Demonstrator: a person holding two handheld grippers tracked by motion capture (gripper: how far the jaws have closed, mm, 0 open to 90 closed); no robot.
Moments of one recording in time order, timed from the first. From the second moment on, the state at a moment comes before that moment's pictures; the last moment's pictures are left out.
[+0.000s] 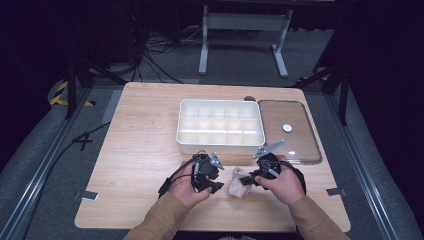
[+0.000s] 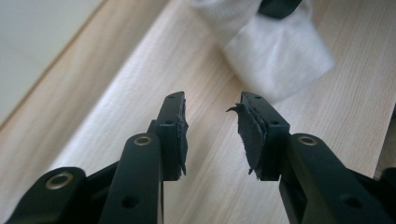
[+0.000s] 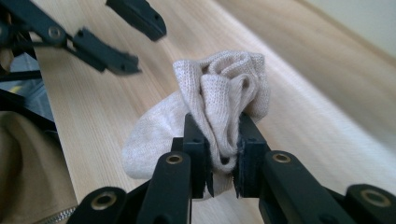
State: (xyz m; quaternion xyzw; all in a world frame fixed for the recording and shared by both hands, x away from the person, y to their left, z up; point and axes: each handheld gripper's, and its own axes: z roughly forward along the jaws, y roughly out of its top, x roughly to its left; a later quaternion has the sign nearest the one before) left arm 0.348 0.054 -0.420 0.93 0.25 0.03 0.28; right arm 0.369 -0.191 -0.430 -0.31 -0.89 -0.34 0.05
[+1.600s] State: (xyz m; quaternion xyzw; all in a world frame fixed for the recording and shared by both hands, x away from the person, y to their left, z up) left arm 0.354 0.109 -0.406 0.90 0.31 0.05 0.31; right arm 0.447 -0.243 -0.330 -0.30 -0.89 -0.32 -0.12
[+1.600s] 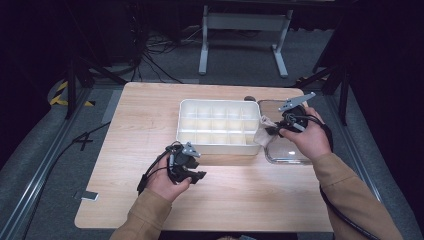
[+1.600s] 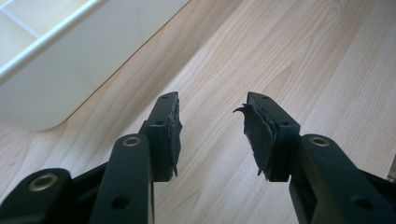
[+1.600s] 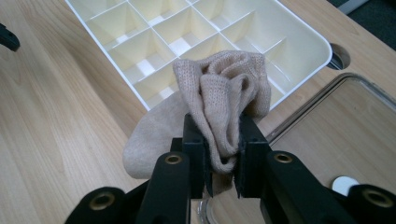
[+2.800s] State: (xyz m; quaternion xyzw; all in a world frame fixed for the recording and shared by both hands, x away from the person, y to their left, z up) left arm 0.334 0.155 -0.409 0.87 0.37 0.06 0.32; right arm 0.484 -0.202 -0.353 -0.19 -0.94 -0.21 -0.17
